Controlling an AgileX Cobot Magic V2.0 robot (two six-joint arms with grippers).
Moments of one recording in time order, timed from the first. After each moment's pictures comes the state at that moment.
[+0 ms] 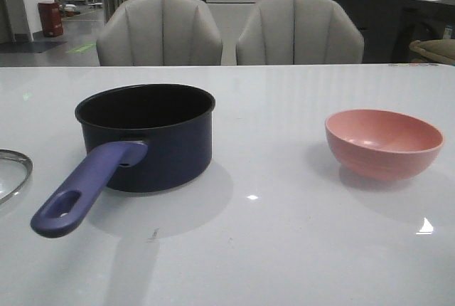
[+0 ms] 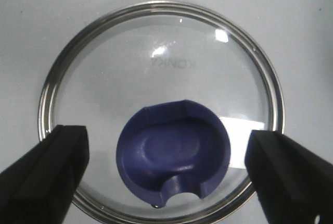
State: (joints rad) left arm 0.14 1.78 -1.25 -0.14 0.90 0.04; right arm 0.19 0.14 -0.14 0.20 0.12 -0.18
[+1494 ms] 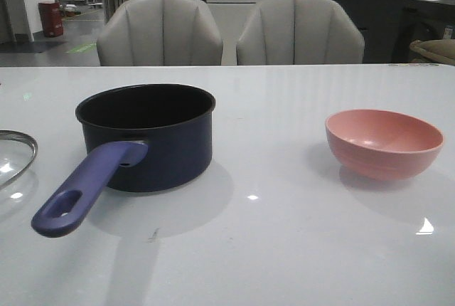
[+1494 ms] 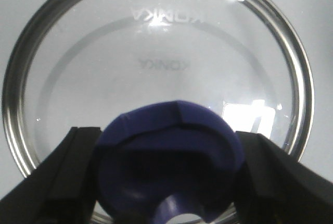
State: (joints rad) left arm 0.10 1.81 -1.25 -0.12 0.90 0.04; right arm 0.19 0.14 -0.14 0.20 0.11 -0.18
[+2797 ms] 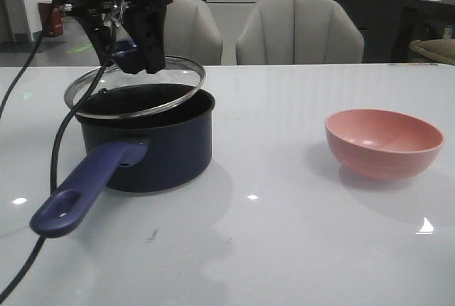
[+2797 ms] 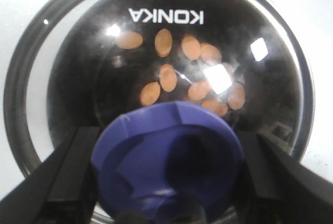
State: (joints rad) left arm -0.35 2.02 -1.91 -0.11 1.25 0.16; right arm 0.19 0.14 -0.14 0.20 0.11 -0.18
